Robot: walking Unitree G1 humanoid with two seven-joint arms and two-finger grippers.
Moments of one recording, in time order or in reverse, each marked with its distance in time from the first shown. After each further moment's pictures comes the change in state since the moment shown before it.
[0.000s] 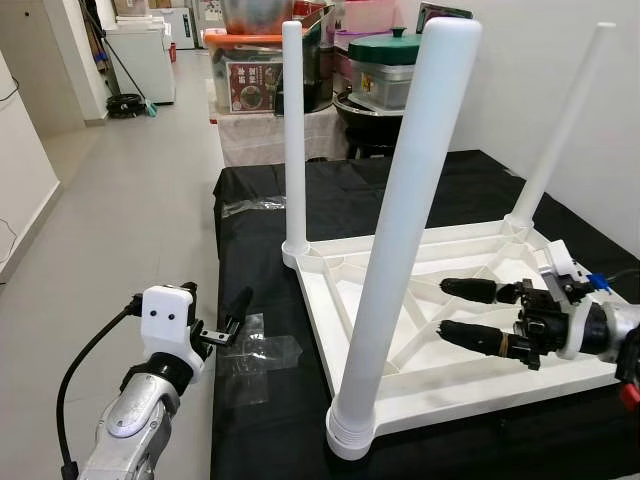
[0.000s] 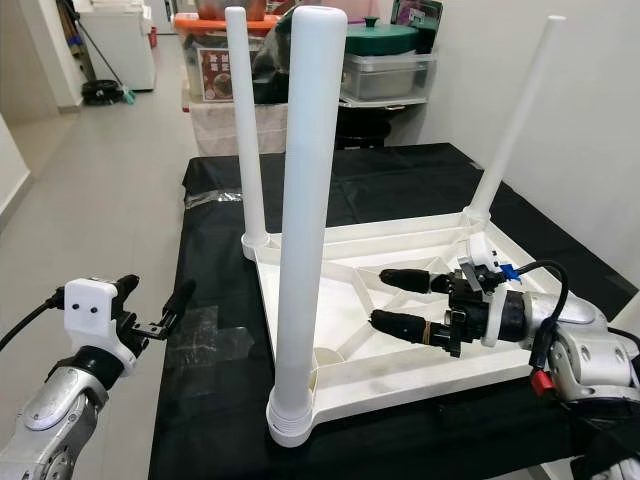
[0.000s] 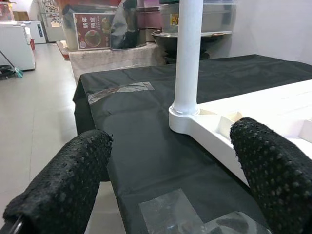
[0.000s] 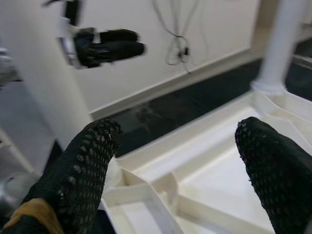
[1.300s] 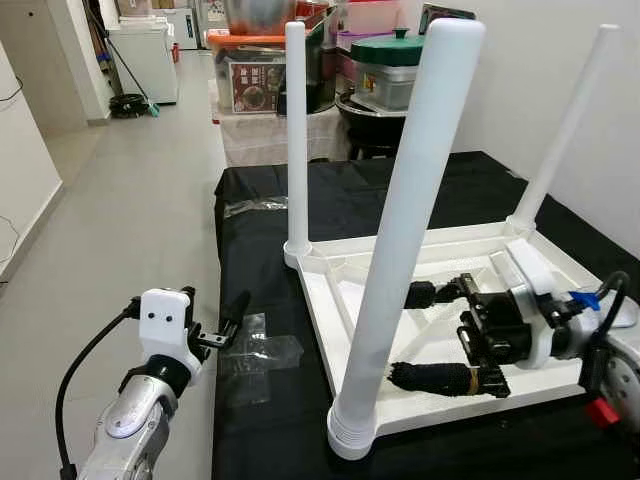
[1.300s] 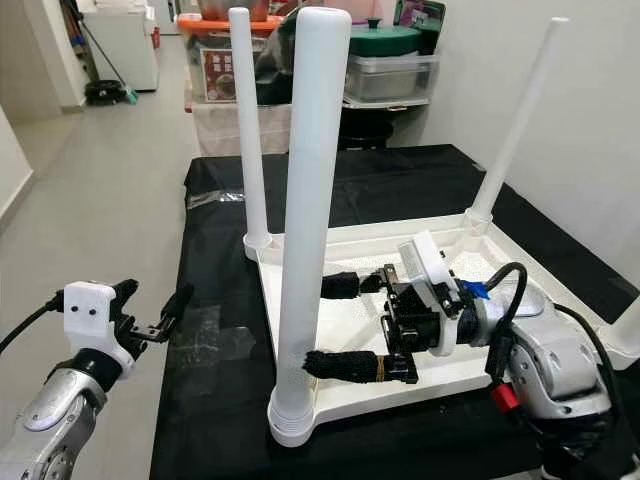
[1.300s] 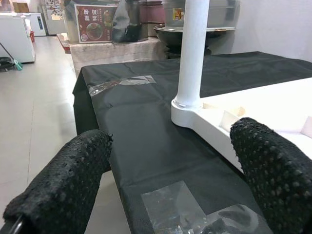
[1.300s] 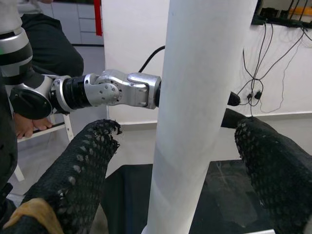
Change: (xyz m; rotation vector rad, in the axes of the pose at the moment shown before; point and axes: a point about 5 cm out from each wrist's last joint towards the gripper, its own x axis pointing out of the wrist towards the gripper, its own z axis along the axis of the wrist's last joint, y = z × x) left arm 0.000 0.003 -0.006 -0.019 0.023 0.006; right arm 0.057 0.054 0.042 -0.185 -0.104 0.317
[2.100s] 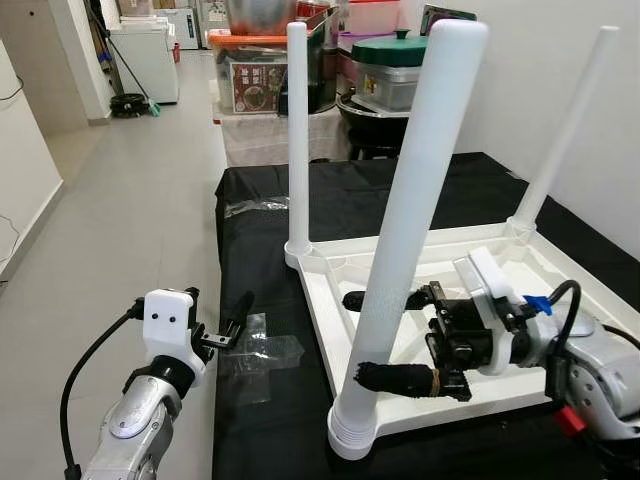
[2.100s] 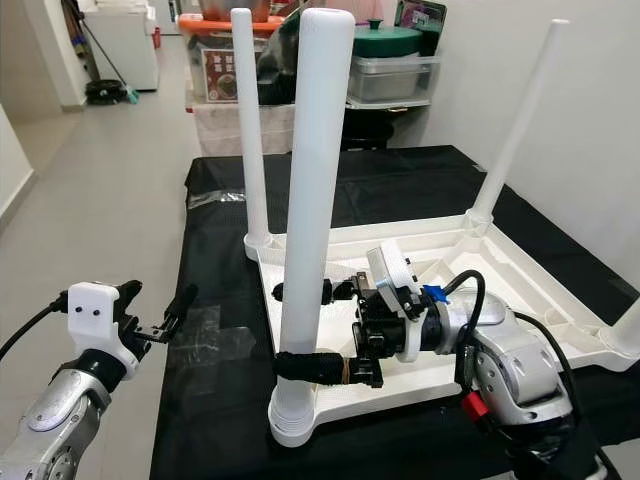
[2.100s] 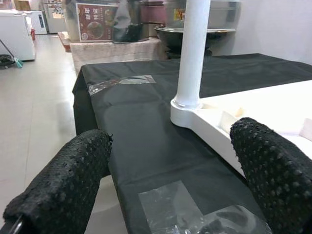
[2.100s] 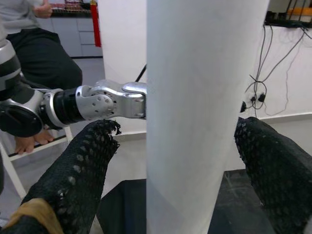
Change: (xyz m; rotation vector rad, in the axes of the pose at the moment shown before) left arm 0.001 -0.004 -0.001 -0.013 0.001 -0.005; right arm 0.025 -0.002 -0.013 0.052 -0.044 -0.013
